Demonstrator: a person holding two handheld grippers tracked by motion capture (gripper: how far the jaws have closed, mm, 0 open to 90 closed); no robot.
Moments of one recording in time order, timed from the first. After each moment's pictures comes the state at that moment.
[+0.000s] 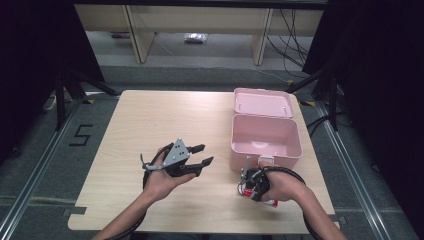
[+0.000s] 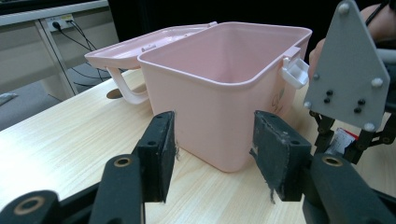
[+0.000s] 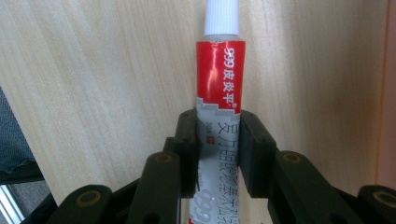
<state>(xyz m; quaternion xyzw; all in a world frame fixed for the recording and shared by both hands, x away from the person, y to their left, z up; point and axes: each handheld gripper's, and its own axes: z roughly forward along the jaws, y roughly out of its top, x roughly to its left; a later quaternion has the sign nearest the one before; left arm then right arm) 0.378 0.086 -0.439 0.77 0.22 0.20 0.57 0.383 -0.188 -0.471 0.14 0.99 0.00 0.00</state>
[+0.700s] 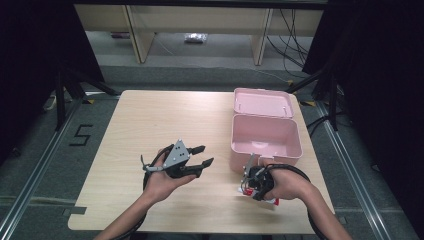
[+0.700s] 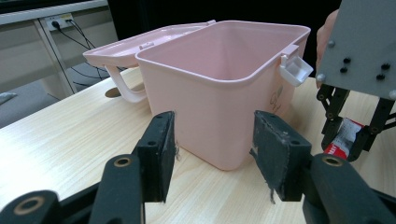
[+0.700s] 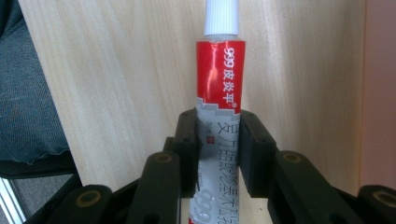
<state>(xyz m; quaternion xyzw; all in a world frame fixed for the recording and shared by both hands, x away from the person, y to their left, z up) 0.376 0.086 -0.441 0.77 0.22 0.19 0.57 0.378 -0.191 -0.450 0.13 0.99 0.03 0.00</state>
